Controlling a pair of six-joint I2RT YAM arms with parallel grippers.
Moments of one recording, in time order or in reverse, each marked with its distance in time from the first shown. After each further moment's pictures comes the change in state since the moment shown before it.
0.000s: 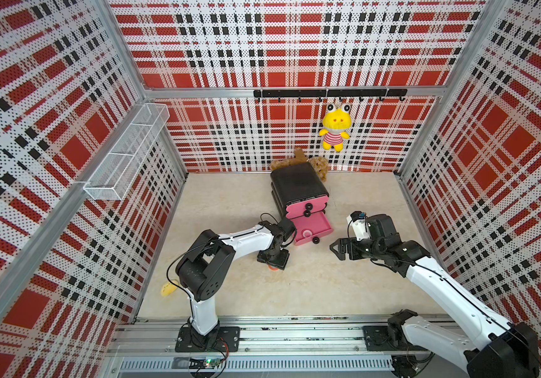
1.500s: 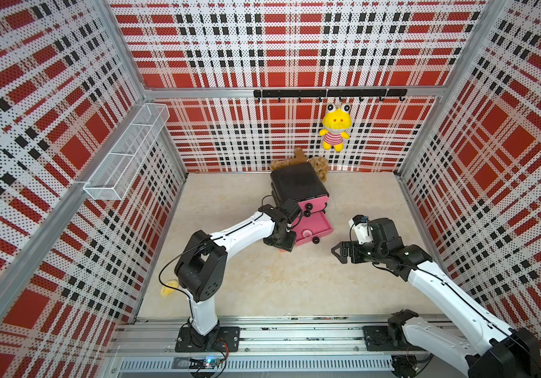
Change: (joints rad) left arm 0.008 -0.010 0.289 -0.120 0.003 -0.009; right arm -0.020 -0.042 -0.051 0.002 -0.025 0.008
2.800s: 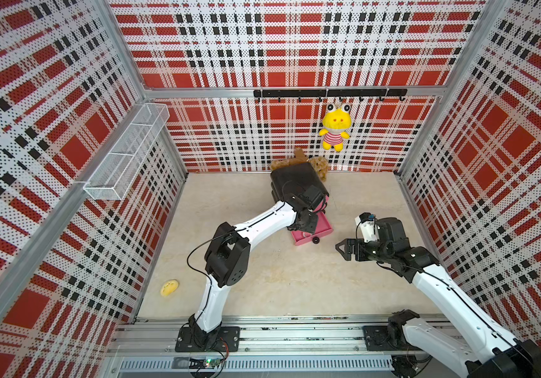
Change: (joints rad) left arm -0.076 0.264 0.383 0.039 -0.093 -0.080; right arm -0.056 -0.043 0.000 -0.001 -0.011 0.003
